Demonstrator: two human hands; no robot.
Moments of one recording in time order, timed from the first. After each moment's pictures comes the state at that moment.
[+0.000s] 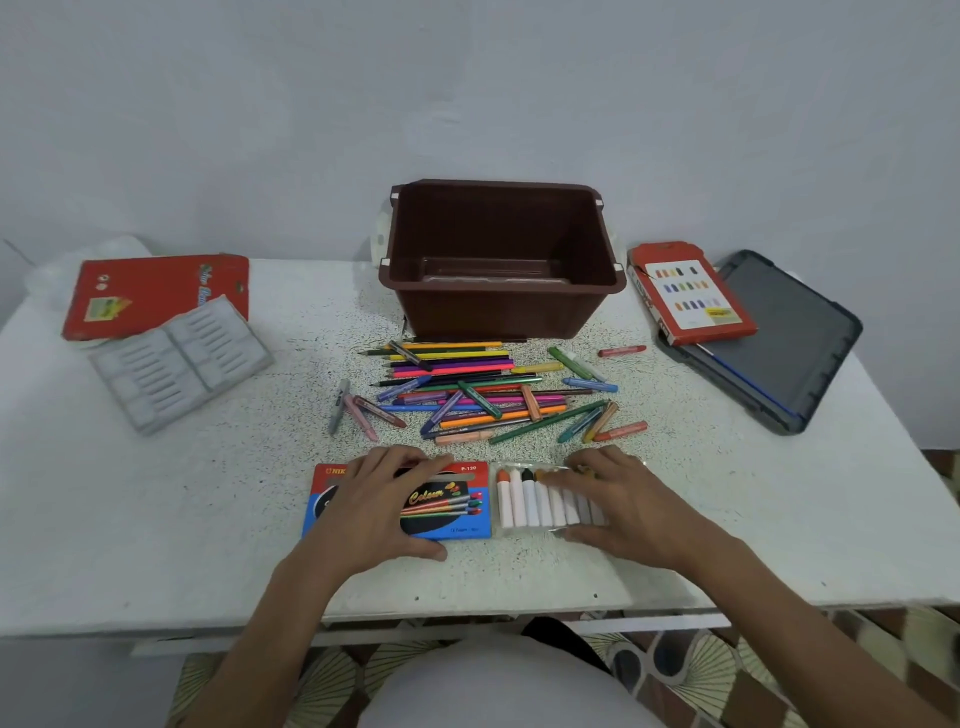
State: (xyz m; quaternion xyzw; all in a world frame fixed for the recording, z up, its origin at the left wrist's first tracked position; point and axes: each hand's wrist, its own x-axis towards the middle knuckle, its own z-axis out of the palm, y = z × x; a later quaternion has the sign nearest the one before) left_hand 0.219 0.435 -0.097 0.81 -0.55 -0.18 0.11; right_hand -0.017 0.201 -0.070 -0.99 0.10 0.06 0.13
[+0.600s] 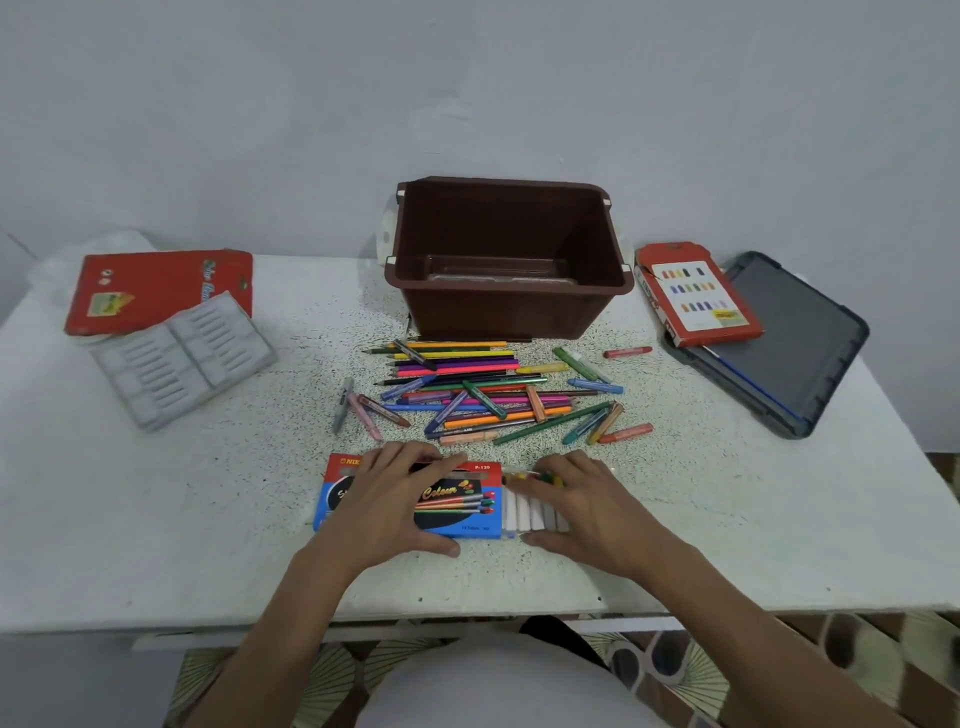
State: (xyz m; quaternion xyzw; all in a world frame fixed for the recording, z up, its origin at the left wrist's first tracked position) left_hand 0.220 0.427 -0.107 0.79 -0.58 -0.15 0.13; right_hand 0.011 0.232 -0.081 -0.99 0.08 0.03 0.12
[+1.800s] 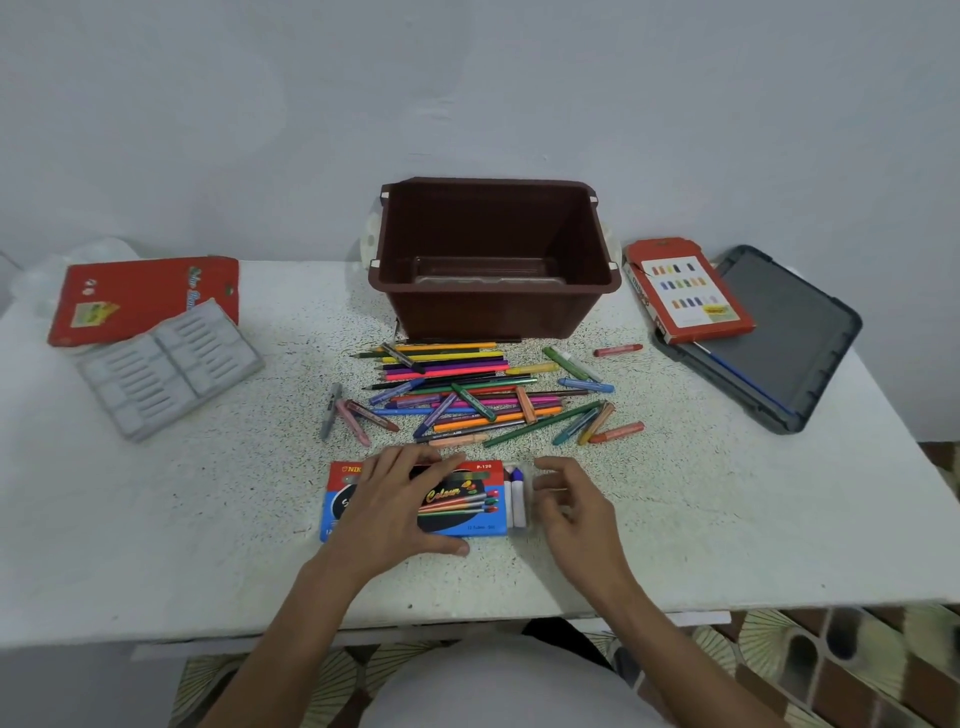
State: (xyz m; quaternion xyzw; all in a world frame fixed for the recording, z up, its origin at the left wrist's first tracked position) left_hand 0.209 0.417 -0.120 0.80 -0.57 -0.10 0.17; right_hand 0.013 0.278 -0.074 -0.73 0.40 -0.18 0.53
